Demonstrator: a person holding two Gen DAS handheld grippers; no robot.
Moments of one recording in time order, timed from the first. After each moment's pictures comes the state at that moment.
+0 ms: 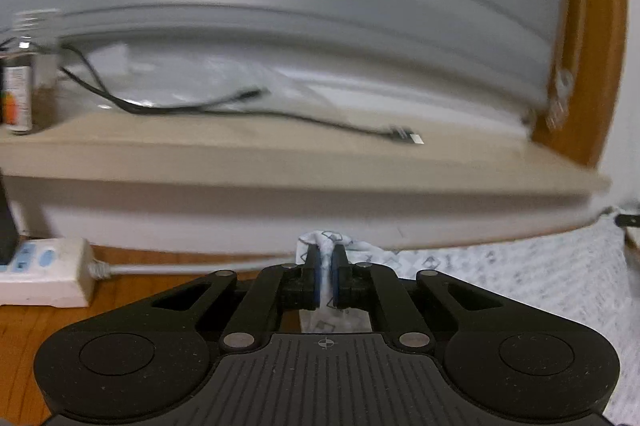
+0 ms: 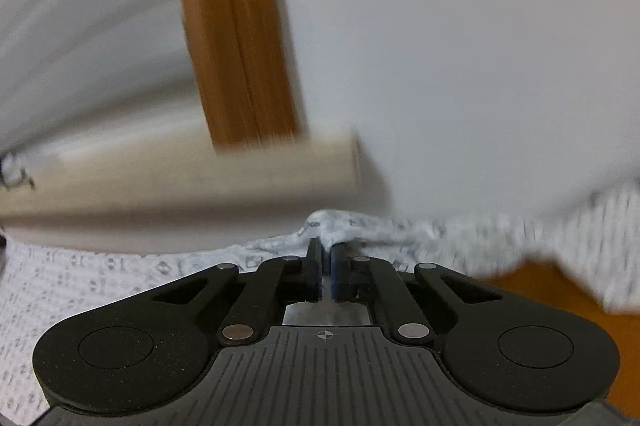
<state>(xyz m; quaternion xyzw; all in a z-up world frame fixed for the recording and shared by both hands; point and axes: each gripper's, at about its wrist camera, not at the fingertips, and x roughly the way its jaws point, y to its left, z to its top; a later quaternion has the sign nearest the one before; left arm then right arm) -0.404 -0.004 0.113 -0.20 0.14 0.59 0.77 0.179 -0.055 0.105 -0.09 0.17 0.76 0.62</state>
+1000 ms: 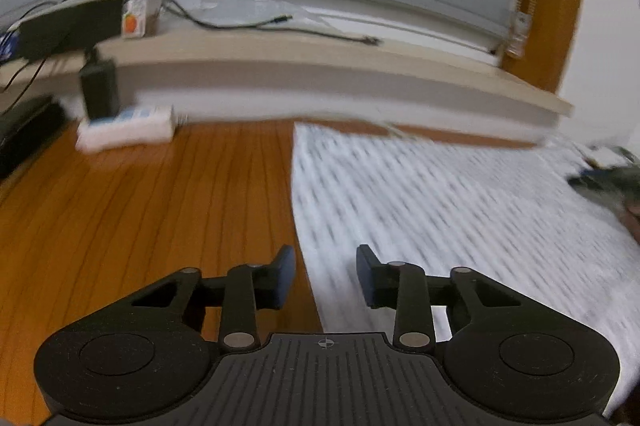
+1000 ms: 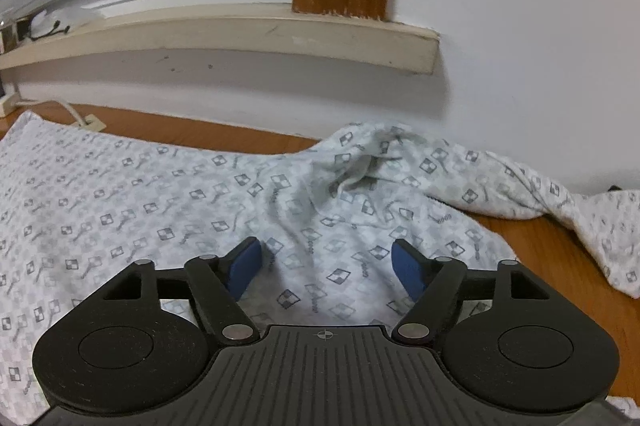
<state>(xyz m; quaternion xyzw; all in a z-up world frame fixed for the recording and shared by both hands) -0.416 -0.206 0.118 -0.26 0.20 0.59 0.74 0.140 -0.088 0.069 -0.26 0.16 0.76 0.57</state>
